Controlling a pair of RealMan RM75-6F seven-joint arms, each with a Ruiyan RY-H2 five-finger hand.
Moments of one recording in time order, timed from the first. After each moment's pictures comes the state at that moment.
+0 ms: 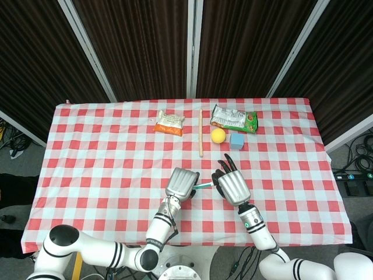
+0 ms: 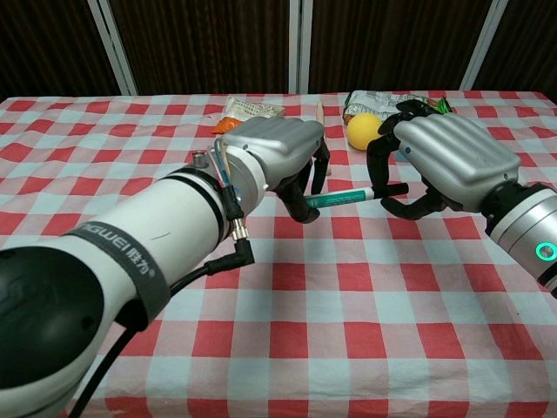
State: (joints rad) left arm -1.00 -2.04 -0.33 -1.54 0.67 1.25 0.97; right arm 0.50 -1.79 0.12 -1.28 -1.53 1.25 -0.36
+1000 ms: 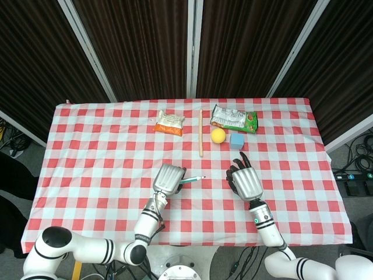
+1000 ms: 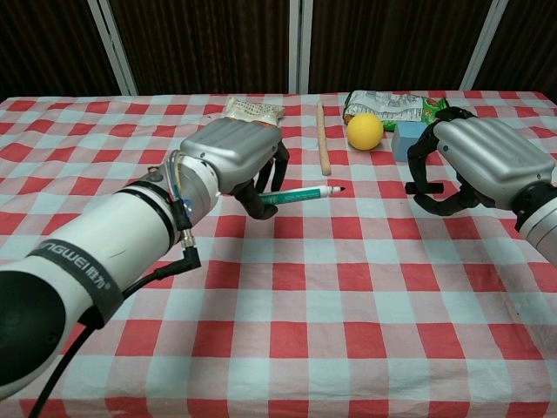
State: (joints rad) left arm -0.93 -2.00 -0.21 -1.38 0.81 1.21 0.83; right arm 0.48 -1.80 0.13 -1.15 -1.47 1.26 -0.25
